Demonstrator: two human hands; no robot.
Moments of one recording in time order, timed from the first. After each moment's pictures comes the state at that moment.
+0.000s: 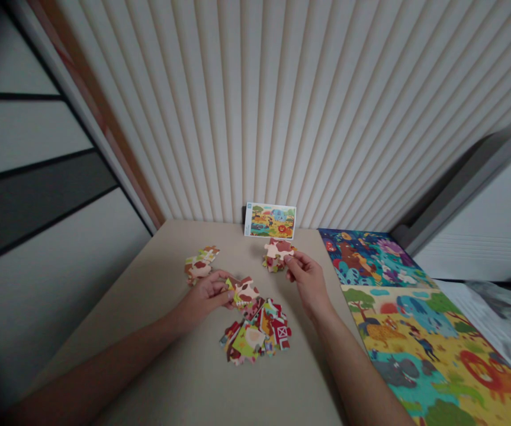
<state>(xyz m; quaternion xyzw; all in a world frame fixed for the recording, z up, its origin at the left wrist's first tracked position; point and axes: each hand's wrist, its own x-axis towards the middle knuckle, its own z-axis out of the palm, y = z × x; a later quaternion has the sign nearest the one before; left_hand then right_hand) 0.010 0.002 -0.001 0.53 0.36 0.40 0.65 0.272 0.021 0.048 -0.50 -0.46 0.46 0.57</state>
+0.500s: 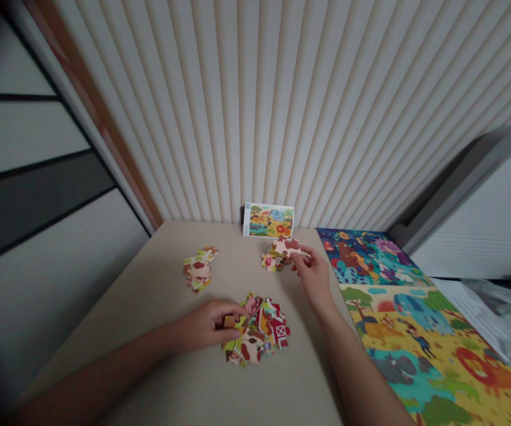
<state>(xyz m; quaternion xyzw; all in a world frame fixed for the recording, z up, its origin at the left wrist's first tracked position) 0.007 -0.021 0.008 0.81 0.31 0.20 0.45 0.292 0.035 0.039 -0.56 -0.48 0.35 0.57</state>
